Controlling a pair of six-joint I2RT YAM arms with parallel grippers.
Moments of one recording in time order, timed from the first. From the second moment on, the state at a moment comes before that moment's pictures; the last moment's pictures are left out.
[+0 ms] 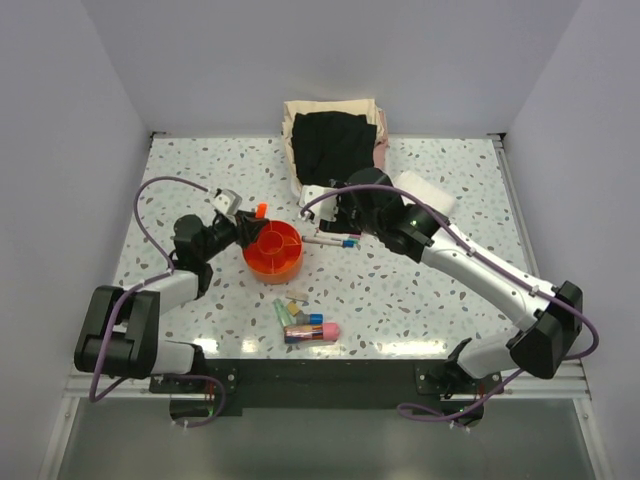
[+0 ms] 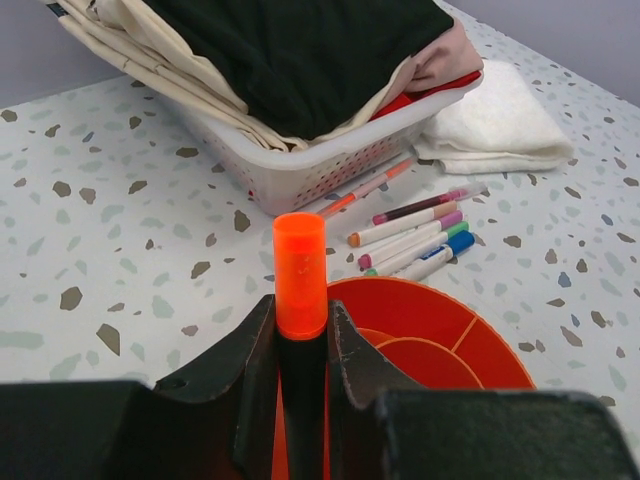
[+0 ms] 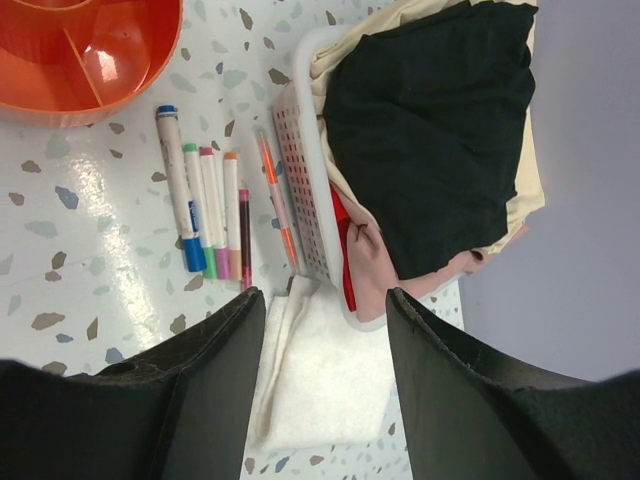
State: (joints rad) left arm -0.12 1.36 0.41 0.86 0.63 -0.09; right arm 0.82 1.41 1.34 -0.51 0.14 -0.80
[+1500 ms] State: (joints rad) left arm -0.10 0.93 0.82 0.19 0.45 0.01; right arm 0.61 1.76 1.36 -0.67 -0.21 -0.50
